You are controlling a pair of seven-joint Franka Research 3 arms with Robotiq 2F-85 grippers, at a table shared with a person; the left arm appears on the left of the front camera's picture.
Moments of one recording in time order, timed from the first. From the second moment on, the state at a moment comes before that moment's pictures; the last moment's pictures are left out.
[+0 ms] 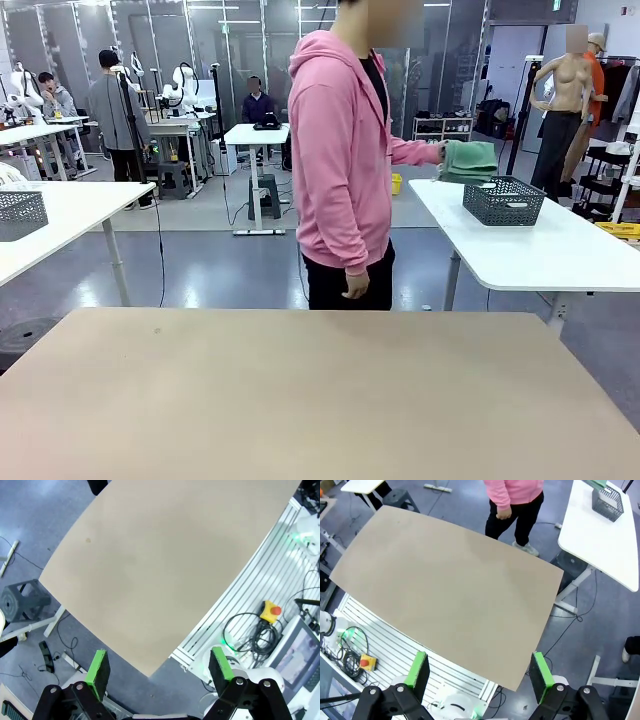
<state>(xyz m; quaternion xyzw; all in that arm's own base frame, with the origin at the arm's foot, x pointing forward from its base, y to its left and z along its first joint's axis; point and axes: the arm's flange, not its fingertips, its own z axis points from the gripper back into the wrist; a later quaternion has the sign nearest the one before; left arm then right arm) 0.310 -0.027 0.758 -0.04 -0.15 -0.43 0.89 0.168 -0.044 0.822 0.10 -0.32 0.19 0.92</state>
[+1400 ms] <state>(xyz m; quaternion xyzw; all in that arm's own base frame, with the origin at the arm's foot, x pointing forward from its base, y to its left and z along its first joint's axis) 0.310 -0.027 0.758 -0.04 -0.15 -0.43 0.89 0.168 -0.044 0.822 0.10 -0.32 0.19 0.92</state>
